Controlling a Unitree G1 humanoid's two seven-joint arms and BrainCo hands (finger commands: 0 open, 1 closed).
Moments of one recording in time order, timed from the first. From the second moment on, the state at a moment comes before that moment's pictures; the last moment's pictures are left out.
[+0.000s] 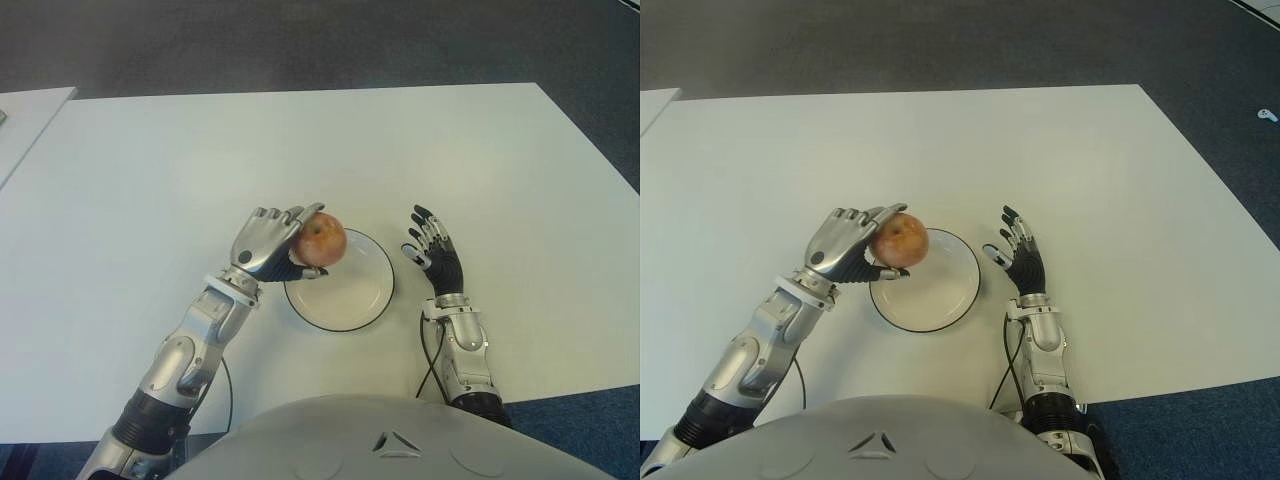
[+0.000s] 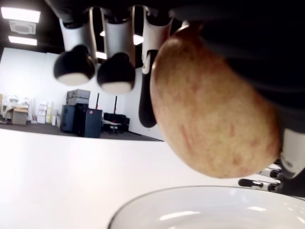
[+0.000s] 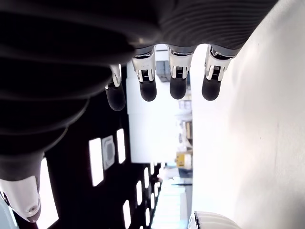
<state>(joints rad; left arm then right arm) 0.17 0.41 -0.33 -0.32 1.06 -0.14 0.08 0.15 -0.02 -0.03 0.35 0.05 -0.53 0.16</state>
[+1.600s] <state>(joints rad) 0.11 0.37 -0.42 -0.22 1.07 -0.13 0.03 0.16 -0.01 -0.01 0.34 0.04 -0.54 0.15</state>
